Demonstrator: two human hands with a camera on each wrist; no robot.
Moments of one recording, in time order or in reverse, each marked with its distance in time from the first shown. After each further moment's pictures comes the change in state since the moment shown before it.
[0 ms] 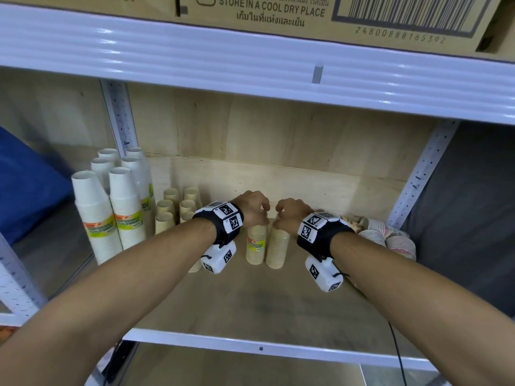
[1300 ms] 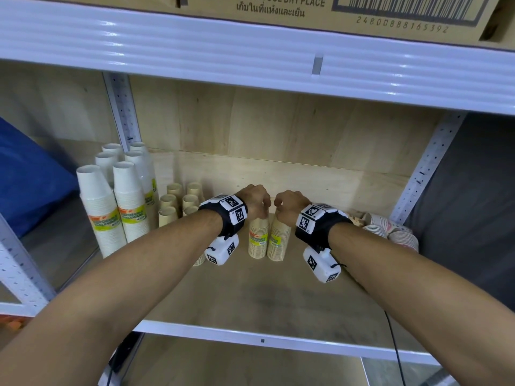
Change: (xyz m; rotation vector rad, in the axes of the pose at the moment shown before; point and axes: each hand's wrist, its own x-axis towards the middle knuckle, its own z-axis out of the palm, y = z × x) left_hand 0.003 0.002 -0.001 0.017 0.011 0.006; right_hand 0.001 -0.014 -0.003 -0.037 0.026 -0.012
